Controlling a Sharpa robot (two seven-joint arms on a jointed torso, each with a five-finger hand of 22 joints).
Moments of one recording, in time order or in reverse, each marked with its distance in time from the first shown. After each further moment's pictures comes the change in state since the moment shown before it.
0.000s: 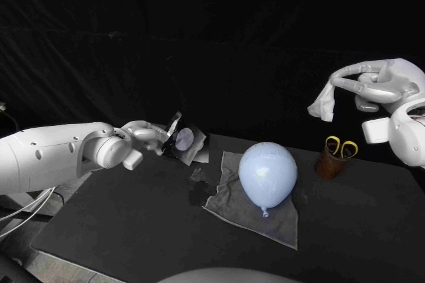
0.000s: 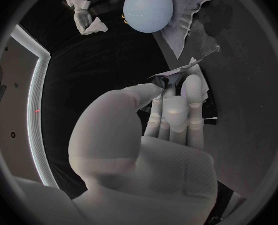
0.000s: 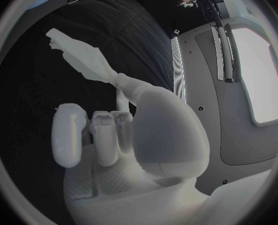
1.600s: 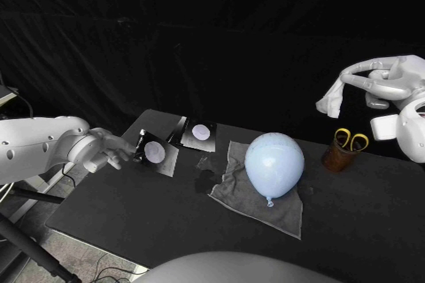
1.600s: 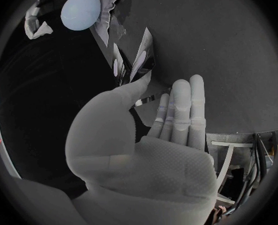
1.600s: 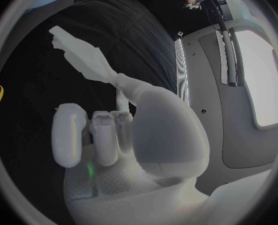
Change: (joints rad) left arm -0.022 -0.157 -0.042 -0.019 -0.269 -0.026 -0.420; left_hand -0.073 -0.116 -0.236 0.117 0.007 -0.431 0.077 0.057 0.126 -0.268 0.105 -0.023 -0.044 -0.225 0.097 -0.134 -0.292 -0.003 -0.068 0.091 -0.185 -0.121; right arm -0.026 0.035 -0.010 -0.053 -0.023 0.006 -0.016; right_hand 0.000 0.000 0.003 -0.003 0.003 -0.008 -0.002 0.004 0.002 -0.003 0.000 0.000 -0.001 -0.002 0.002 0.001 0.000 0.000 -0.002 0.002 0.000 0.001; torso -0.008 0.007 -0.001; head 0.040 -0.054
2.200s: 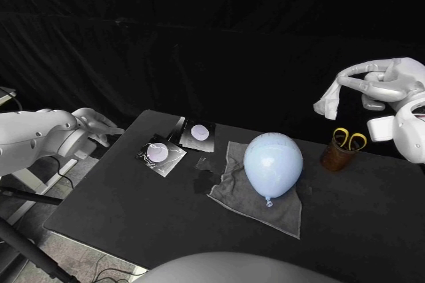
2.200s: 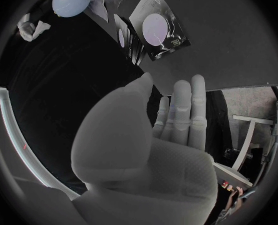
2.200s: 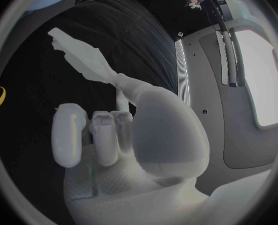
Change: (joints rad) left arm 0.039 -0.019 0.004 -0.068 -0.110 -0.147 0.190; left_hand 0.292 0.024 -0.254 0.168 -0.003 -0.148 -0.023 0.199 0.022 -0.154 0.030 0.131 -0.006 -0.075 0.028 0.057 -0.075 -0.001 0.000 0.024 -0.044 -0.036; right arm -0.006 0.001 -0.002 -0.002 -0.001 0.009 -0.003; right_hand 0.000 0.000 0.000 0.000 0.000 0.003 0.003 -0.003 0.001 0.000 0.000 -0.001 0.001 0.000 0.000 -0.001 0.000 0.000 0.000 0.000 0.000 -0.001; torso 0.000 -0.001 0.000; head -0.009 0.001
